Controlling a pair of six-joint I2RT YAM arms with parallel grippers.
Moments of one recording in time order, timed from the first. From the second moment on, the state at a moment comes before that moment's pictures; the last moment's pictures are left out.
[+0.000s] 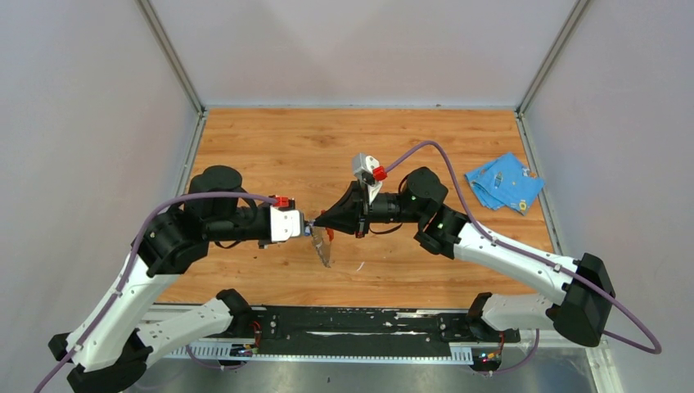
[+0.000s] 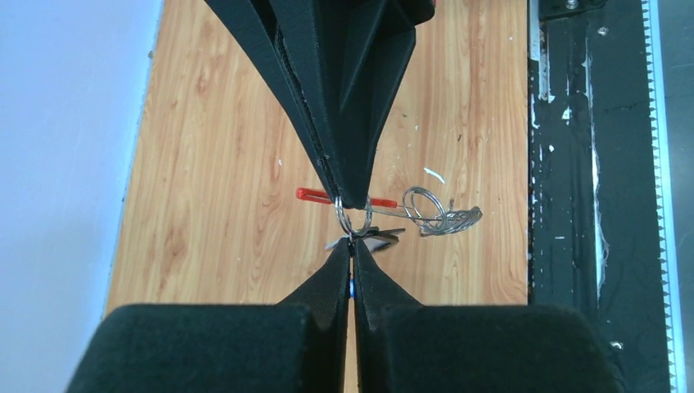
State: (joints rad) left arm -0.74 0.84 1.29 -0.96 0.49 0.69; right arm 0.95 1.20 0.94 0.42 -0.68 0.24
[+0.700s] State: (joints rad) left arm -0.74 0.79 1.22 -0.95 0.52 0.84; right arm 0.95 1.22 0.94 0.45 -0.65 0.28
